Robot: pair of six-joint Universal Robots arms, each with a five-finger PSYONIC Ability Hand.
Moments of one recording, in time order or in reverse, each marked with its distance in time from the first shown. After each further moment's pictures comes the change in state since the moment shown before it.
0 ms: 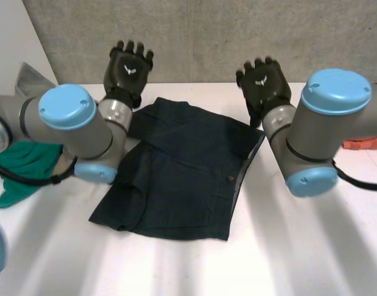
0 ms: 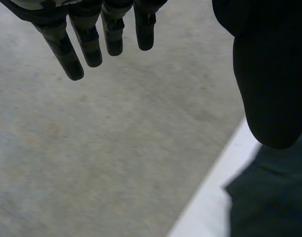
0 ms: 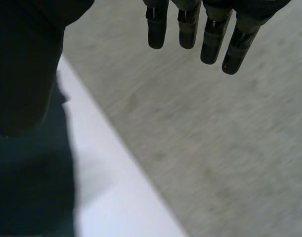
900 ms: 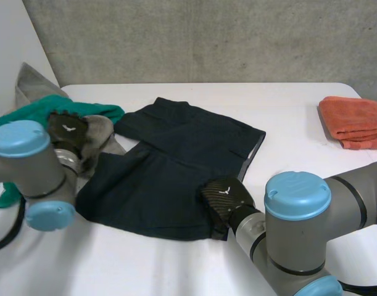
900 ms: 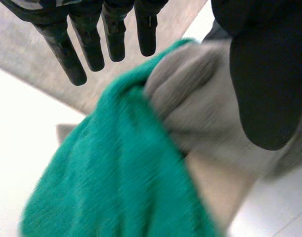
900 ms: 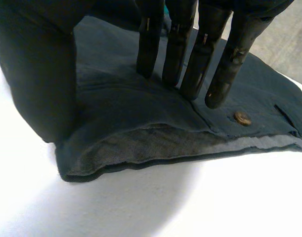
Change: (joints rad) left arm 0.201 0.158 -0.462 -0.034 -0.198 0.067; right arm 0.186 -0.098 0.534 -0.011 -0.086 0.373; left_hand 0.068 0.064 0.047 0.064 0.045; right_hand 0.341 0.413 0.420 0.401 0.361
